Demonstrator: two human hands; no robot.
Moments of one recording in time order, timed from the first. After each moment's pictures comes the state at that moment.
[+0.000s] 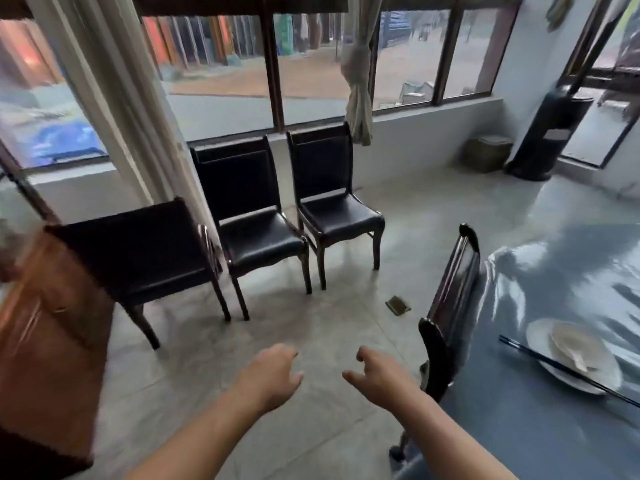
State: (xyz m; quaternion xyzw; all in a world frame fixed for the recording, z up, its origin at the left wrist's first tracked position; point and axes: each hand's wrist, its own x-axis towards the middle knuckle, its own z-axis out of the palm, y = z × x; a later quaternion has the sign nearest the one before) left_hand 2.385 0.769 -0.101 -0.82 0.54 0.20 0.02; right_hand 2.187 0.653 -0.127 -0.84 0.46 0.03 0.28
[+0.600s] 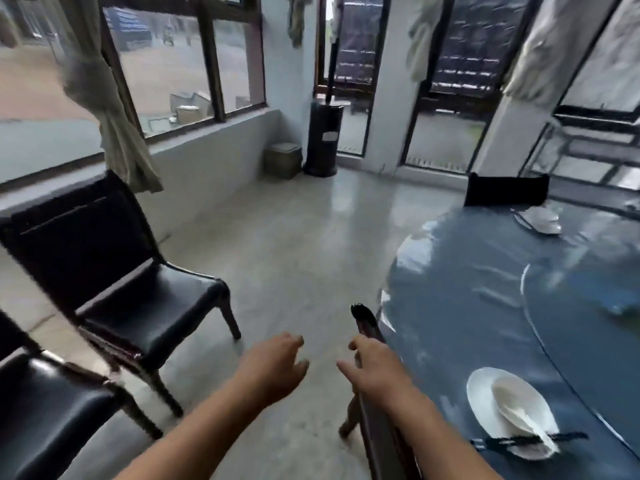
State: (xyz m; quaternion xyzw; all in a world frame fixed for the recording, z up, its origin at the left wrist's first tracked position) left_hand 2.394 0.236 -0.055 -0.55 0.82 0.18 0.01; right_hand 2.192 0.279 -0.080 -0.63 0.73 -0.15 0.22
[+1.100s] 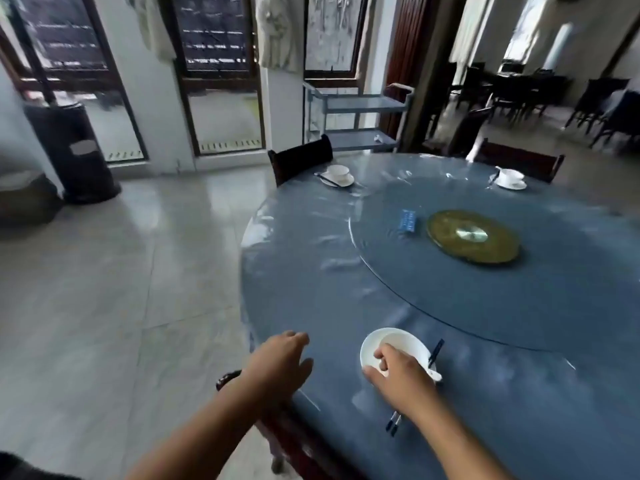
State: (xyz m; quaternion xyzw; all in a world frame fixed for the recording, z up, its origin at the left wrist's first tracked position) left_hand 2.155 0.125 -0.079 -0.18 0.96 0.20 0.04; right_hand 2.031 0.336 -0.105 -0.25 0.92 -0.24 0.16
